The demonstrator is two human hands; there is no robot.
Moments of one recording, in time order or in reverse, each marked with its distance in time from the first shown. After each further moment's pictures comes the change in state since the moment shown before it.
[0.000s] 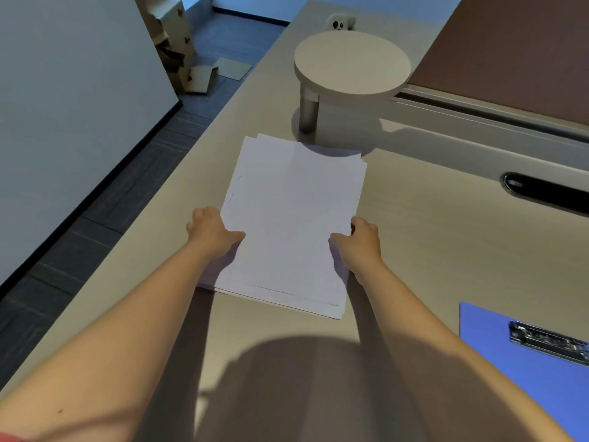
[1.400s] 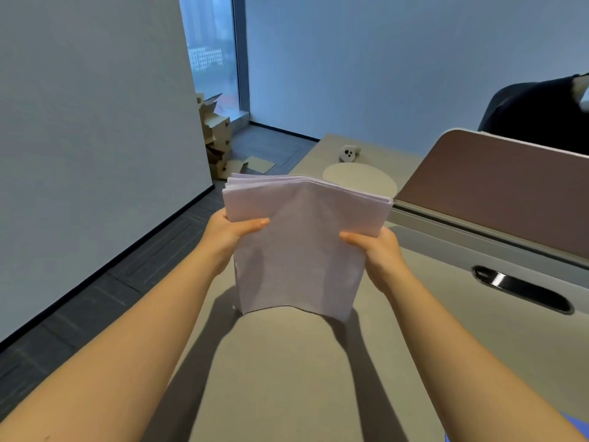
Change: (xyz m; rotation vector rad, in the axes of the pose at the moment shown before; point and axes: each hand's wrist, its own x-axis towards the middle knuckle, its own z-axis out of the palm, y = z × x) left_hand -0.099 0.011 -0.140 -1.152 0.017 0.311; right_hand -0.100 -0.112 -0.066 0.621 -0.140 -0.443
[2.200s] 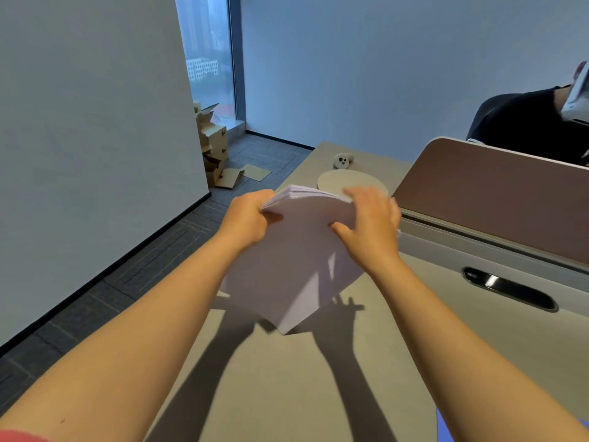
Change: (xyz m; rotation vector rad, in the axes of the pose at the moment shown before) left_hand -0.008 0.034 0.026 0.837 -0.033 0.363; right_hand -0.019 -0.041 0.015 -1.106 0.156 -0.428
